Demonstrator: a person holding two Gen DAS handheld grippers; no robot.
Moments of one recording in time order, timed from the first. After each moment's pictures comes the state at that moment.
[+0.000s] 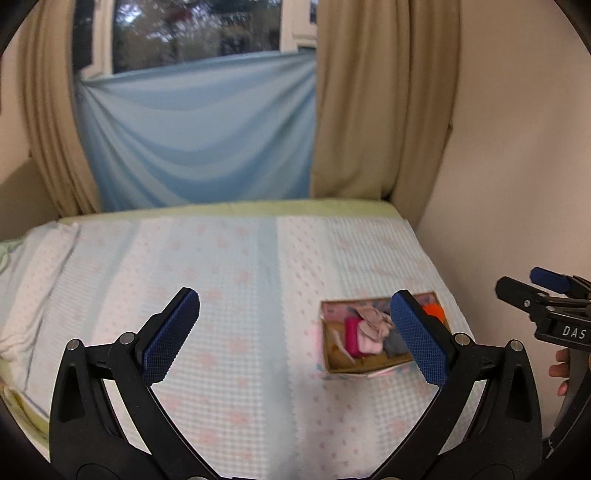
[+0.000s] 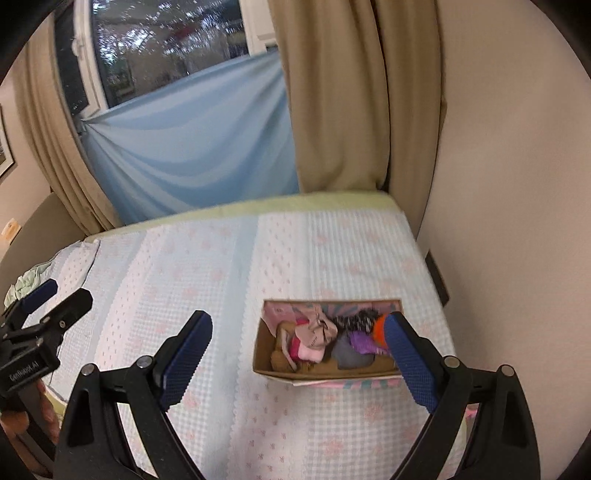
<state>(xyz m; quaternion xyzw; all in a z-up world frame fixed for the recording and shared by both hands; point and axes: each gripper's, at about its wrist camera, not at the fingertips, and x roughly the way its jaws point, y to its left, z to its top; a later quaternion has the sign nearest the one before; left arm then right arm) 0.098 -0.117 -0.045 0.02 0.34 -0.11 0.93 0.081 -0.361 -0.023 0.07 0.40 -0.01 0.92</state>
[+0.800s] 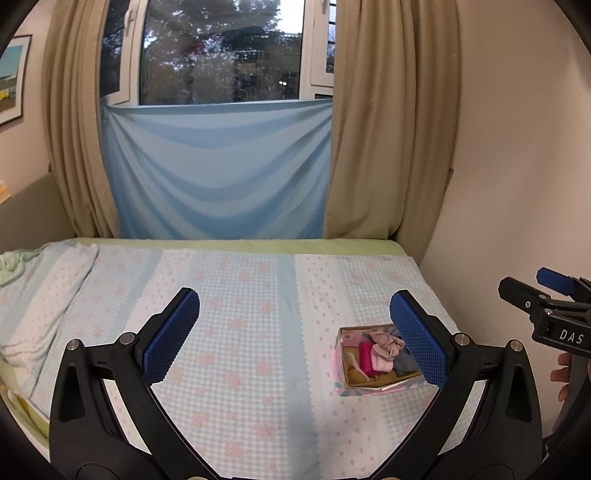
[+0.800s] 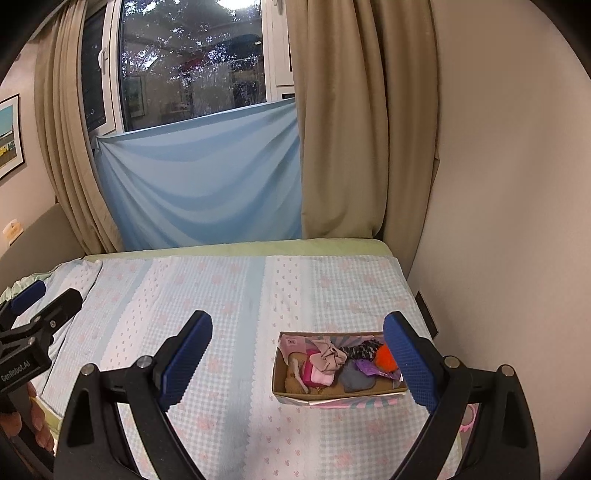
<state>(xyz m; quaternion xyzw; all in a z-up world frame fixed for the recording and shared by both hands) 0.039 -0.038 0.015 0.00 0.26 -0.09 0.96 0.040 -0.295 0.027 0.04 0.32 -0.03 0.95</state>
